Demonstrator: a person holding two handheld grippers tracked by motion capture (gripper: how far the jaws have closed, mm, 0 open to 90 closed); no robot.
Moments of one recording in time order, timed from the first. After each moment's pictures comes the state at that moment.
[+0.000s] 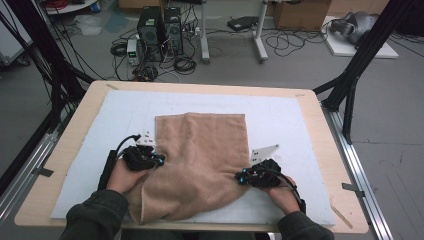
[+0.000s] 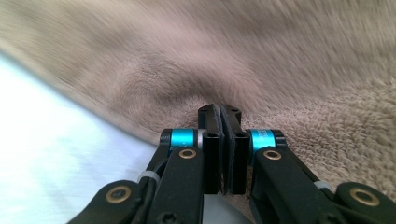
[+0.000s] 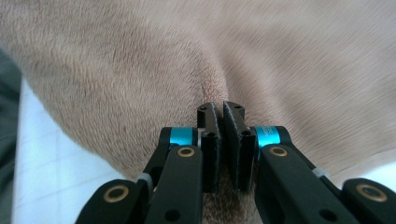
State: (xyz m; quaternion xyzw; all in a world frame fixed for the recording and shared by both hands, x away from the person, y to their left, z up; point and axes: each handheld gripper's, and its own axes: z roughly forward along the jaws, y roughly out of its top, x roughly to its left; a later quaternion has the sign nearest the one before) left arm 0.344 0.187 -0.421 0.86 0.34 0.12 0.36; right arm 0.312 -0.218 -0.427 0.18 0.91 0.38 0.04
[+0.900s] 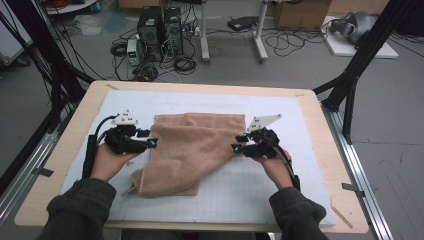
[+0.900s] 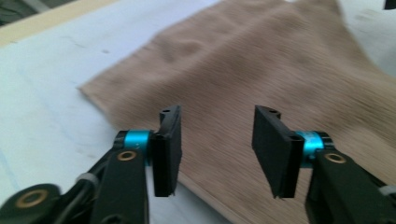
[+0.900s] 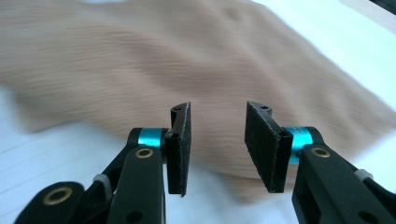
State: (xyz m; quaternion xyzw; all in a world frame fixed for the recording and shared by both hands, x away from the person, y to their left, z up) left arm 0.333 0.209 -0.367 0.82 0.34 0.13 0.43; right arm 0.359 -0.205 -0.378 0.23 0.87 0.42 0.10
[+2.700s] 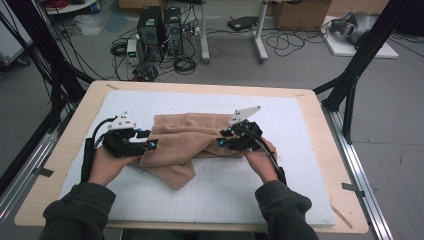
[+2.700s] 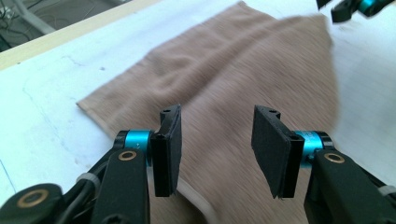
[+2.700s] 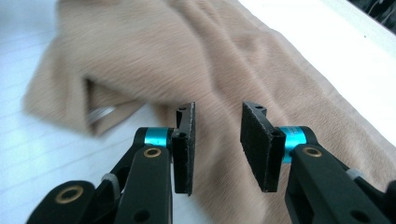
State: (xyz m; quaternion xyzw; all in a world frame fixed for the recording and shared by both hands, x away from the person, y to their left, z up) left arm 0.322 0.209 -0.360 0.82 0.33 0.16 0.44; right arm 0.371 -0.161 -0.363 0.21 0.88 0.40 0.11
